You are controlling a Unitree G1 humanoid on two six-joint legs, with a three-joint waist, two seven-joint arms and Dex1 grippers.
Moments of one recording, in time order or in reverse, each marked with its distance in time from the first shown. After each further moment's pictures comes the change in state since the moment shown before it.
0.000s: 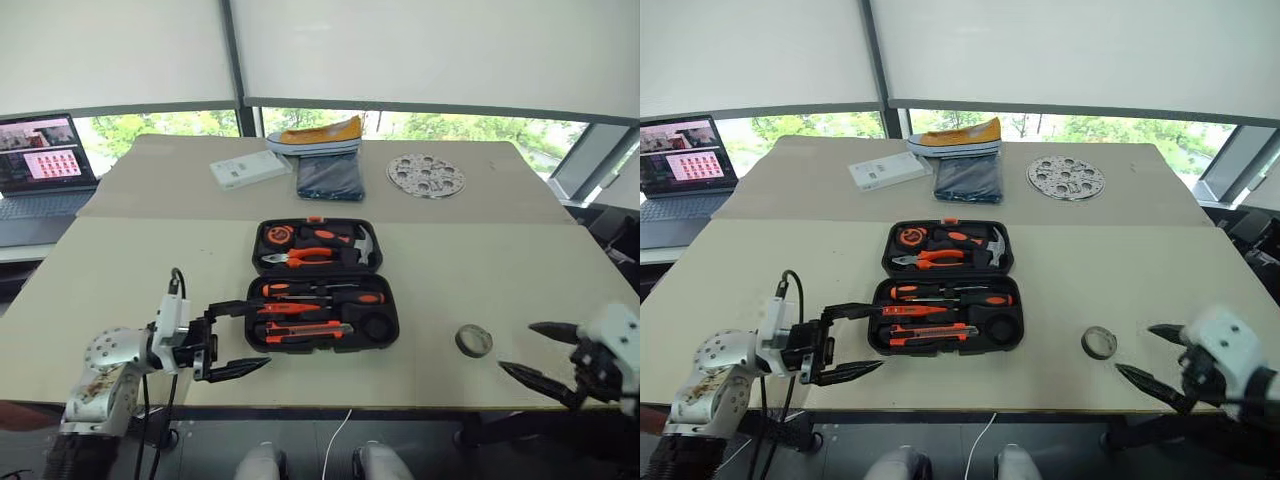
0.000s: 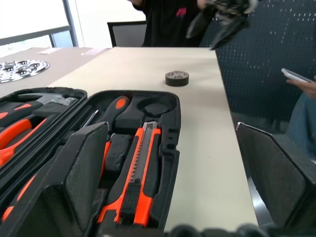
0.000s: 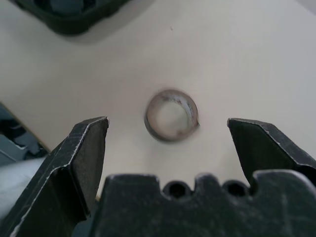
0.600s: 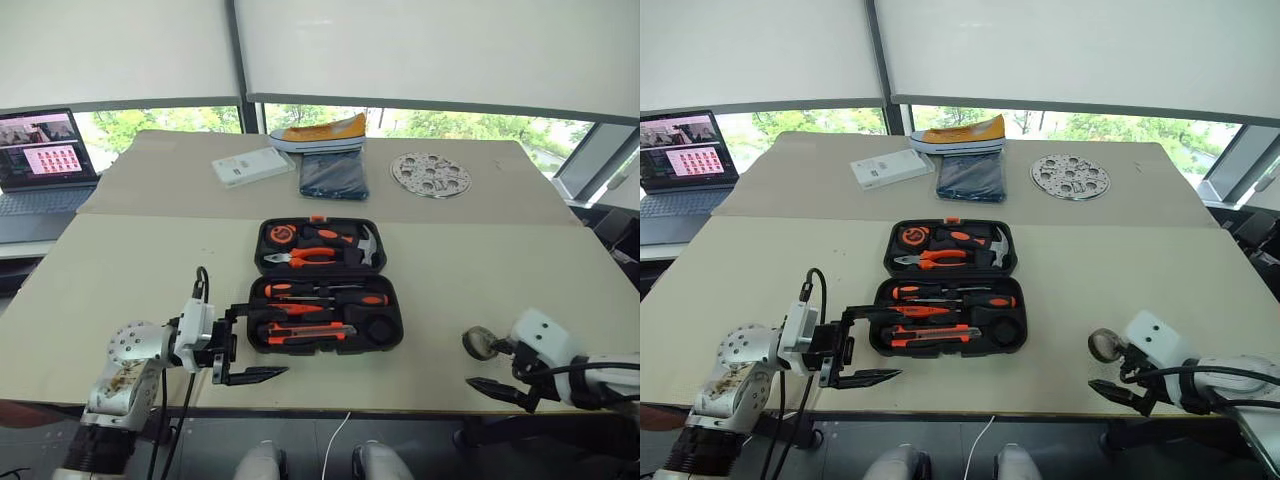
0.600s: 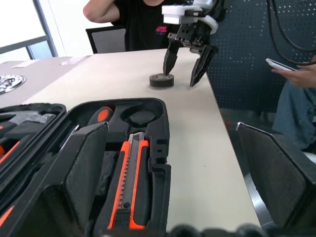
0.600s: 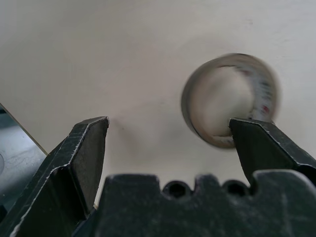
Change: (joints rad) left arm -0.058 -0.002 -0.072 -0.007 0.041 -0.057 -0.021; right arm -0.247 -0.008 0.385 0.202 -0.225 0.006 0.023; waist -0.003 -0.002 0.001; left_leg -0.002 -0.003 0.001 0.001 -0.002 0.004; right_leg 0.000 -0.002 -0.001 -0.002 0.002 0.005
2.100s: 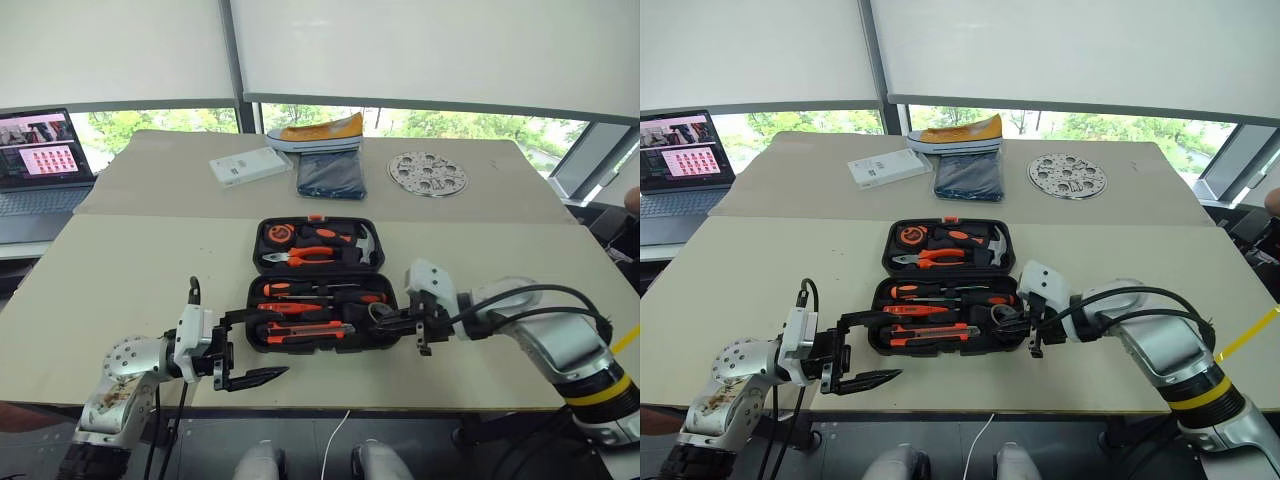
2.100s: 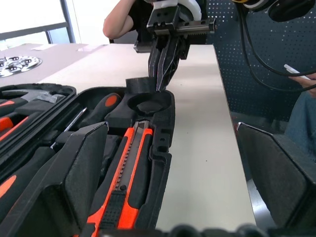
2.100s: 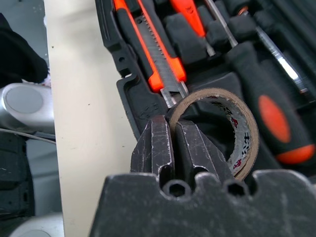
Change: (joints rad) left arm 0.107 0.006 0.013 -0.063 -0.005 0.039 0.125; right arm -0.678 0.285 0.452 0.079 0.046 0.150 0.215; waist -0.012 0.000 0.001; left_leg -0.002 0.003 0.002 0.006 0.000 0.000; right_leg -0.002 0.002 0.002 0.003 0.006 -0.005
